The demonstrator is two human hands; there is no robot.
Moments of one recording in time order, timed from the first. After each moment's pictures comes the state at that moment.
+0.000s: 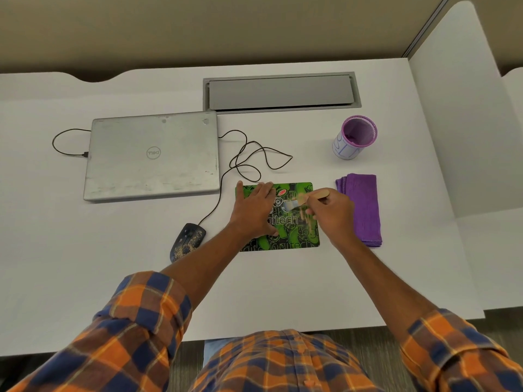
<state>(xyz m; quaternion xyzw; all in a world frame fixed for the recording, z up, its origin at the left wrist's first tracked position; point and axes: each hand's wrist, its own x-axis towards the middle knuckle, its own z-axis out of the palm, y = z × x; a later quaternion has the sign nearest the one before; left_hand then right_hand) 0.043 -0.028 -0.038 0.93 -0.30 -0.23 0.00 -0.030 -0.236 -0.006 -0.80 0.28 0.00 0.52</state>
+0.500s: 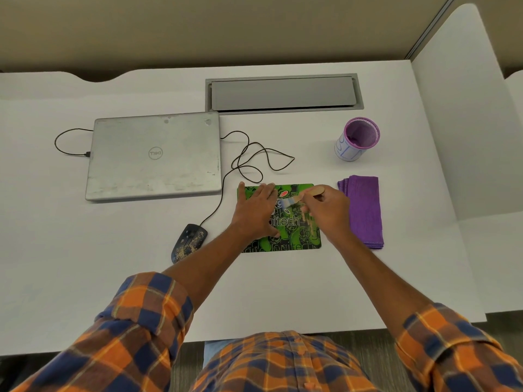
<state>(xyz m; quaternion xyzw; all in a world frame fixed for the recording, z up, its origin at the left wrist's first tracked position) 0.043 -0.028 -0.036 0.93 -0.31 -0.22 0.00 -0.016 -0.225 -0.003 -0.81 0.27 0.00 0.53</state>
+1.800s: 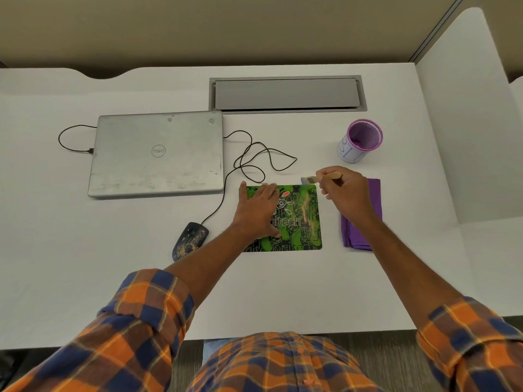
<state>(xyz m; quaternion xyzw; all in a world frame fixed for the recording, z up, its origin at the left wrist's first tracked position) 0.042 -0.027 -0.029 0.92 -0.31 -0.23 -0.01 0.012 -0.278 0.004 -0.85 0.16 -0.03 0.50</state>
